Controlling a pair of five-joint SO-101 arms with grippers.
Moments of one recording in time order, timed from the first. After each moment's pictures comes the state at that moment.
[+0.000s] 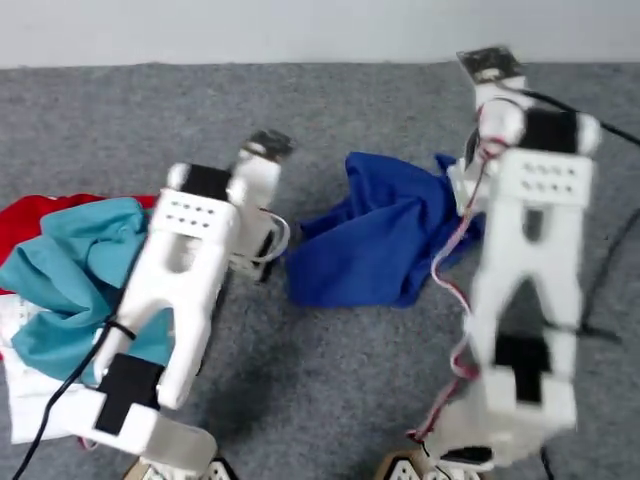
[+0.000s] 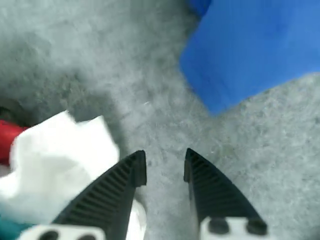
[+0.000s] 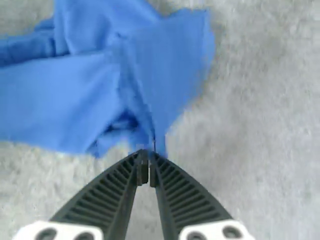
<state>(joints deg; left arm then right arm) 13.0 2.8 9.3 88.5 -3.1 6.3 2.6 -23.2 100.7 18.0</state>
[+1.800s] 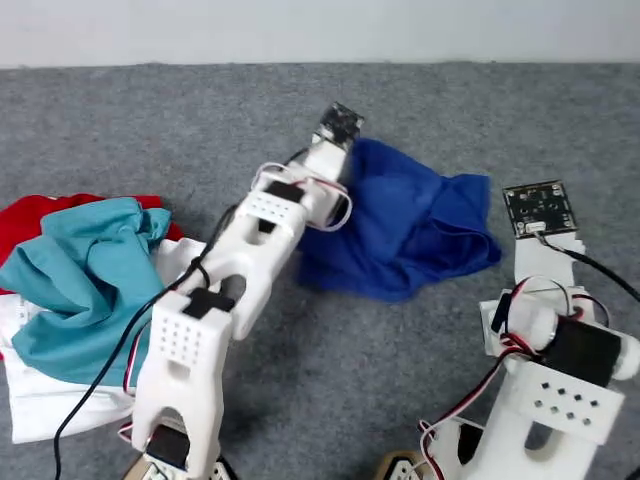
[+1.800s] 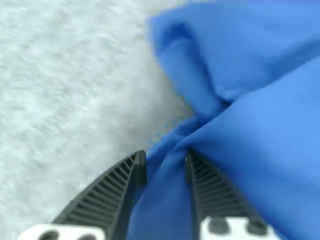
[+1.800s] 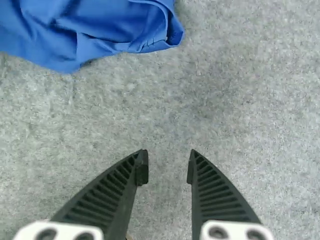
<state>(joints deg) 16.4 43.4 -15.1 37.1 -3.4 17.9 -52.4 30.5 94.4 25.7</state>
